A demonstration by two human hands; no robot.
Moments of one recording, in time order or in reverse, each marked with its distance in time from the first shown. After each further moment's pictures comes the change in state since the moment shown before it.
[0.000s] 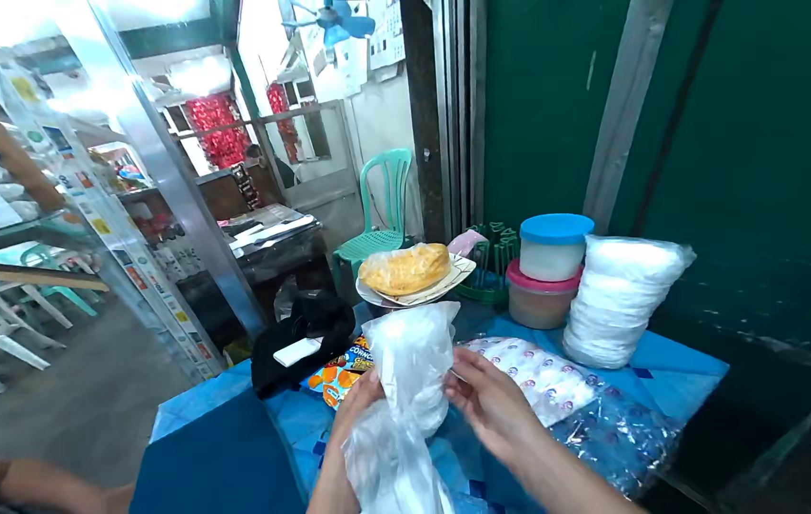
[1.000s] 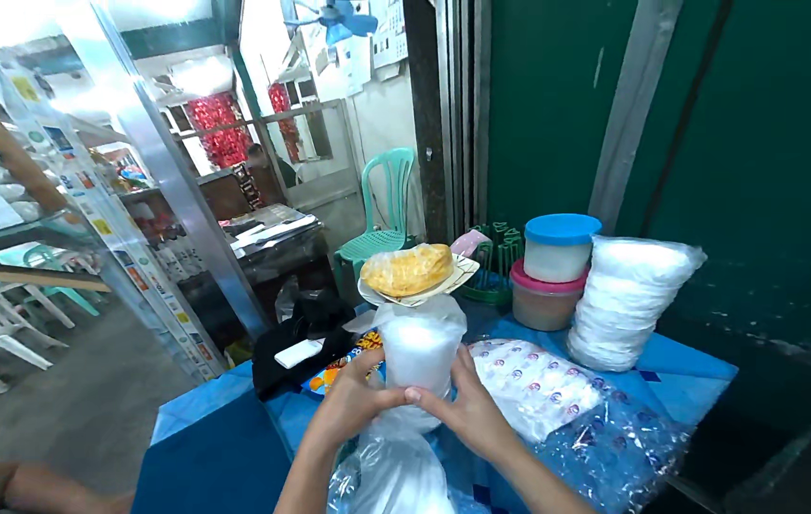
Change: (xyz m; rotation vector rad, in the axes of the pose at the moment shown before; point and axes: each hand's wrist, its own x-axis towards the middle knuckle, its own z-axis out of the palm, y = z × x) left_hand 0.025 0.060 0.002 0.793 -0.248 0.138; right_hand 0.015 0.025 -0.002 -0.839 -0.190 -0.547
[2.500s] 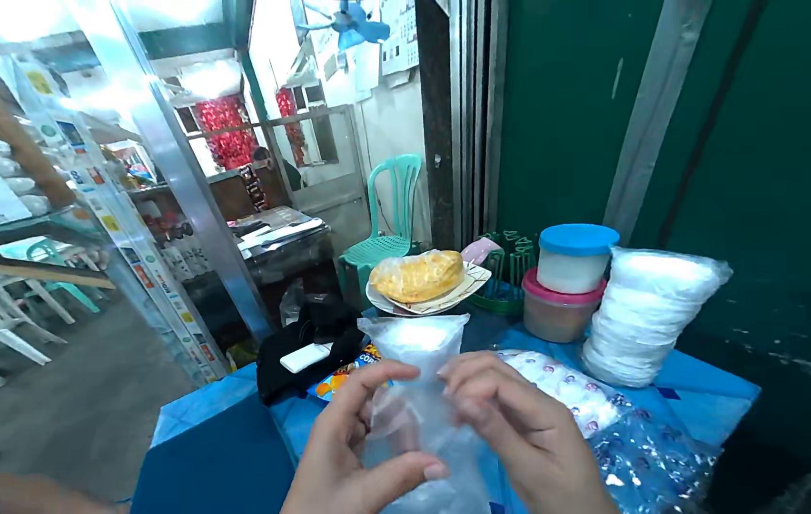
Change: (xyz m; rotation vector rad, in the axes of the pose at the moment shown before) left_hand -0.084 0.057 -0.003 -0.265 0.095 0.553; right_hand -0.024 -0.083 -0.019 0.257 -0.050 -0.531
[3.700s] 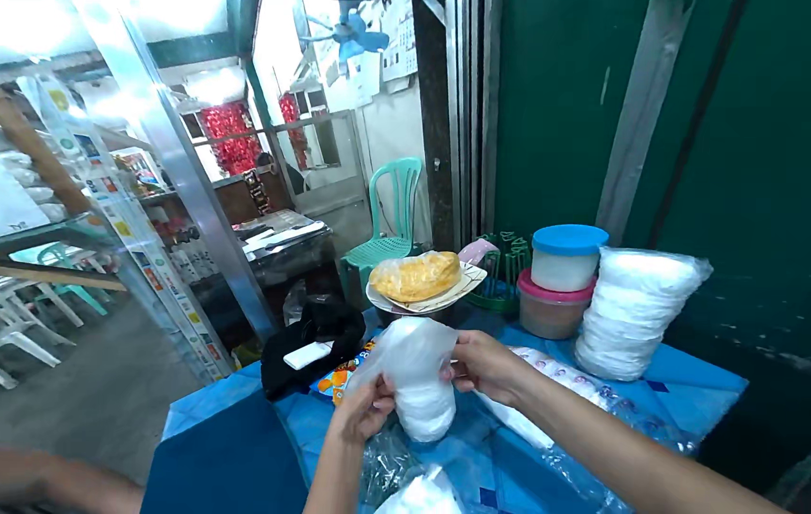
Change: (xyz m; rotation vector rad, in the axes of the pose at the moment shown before) left_hand 0.031 -0.144 0.004 -0.736 0.356 -0.823; right_hand 0.052 0.067 -0.033 0.242 -0.085 1.099
